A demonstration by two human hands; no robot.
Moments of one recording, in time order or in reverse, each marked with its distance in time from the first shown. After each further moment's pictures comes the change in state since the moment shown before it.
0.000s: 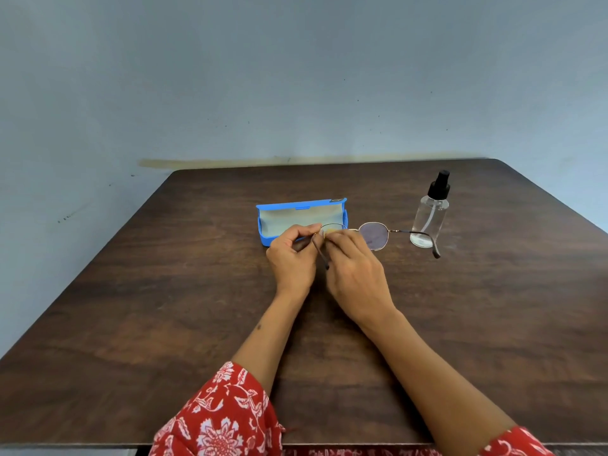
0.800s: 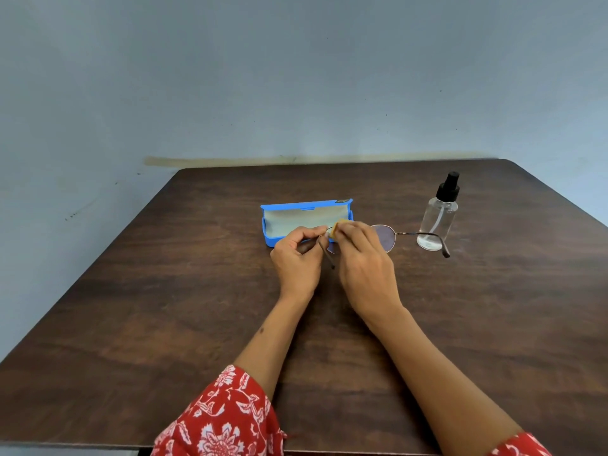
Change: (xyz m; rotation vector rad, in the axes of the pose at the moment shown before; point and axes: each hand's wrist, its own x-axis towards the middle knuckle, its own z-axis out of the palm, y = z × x) left_hand -0.001 -0.001 0.000 0.009 -0.009 -0.004; right_hand 0.006 0.010 0.007 -0.012 0.068 0.054
